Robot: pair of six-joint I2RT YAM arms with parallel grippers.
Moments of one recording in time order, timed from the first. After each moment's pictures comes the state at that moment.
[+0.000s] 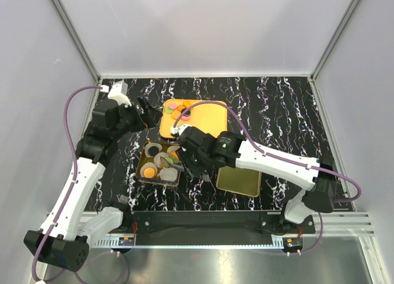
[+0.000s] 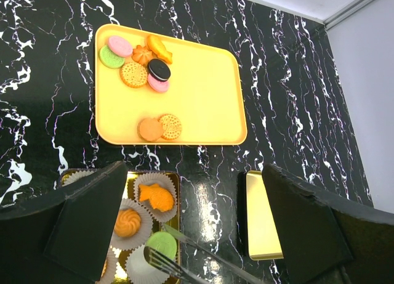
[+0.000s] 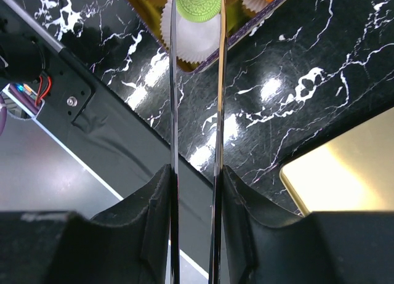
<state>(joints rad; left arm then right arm) -0.24 0.96 1.05 -0.48 0.15 -0.50 1.16 1.59 1.51 -0.87 0.06 0.45</state>
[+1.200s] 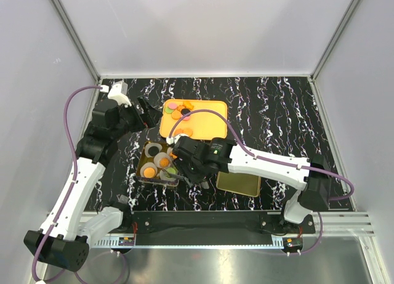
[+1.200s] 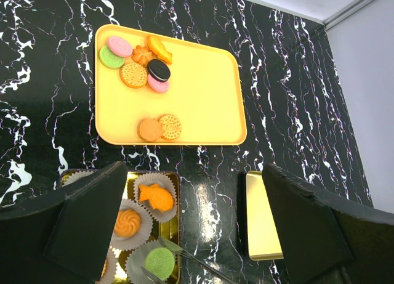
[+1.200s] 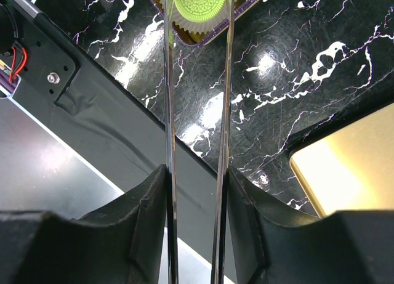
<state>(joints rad) -0.24 0.96 1.05 -0.48 0.15 -0.50 1.22 1.64 1.50 -0.91 0.07 0.47</state>
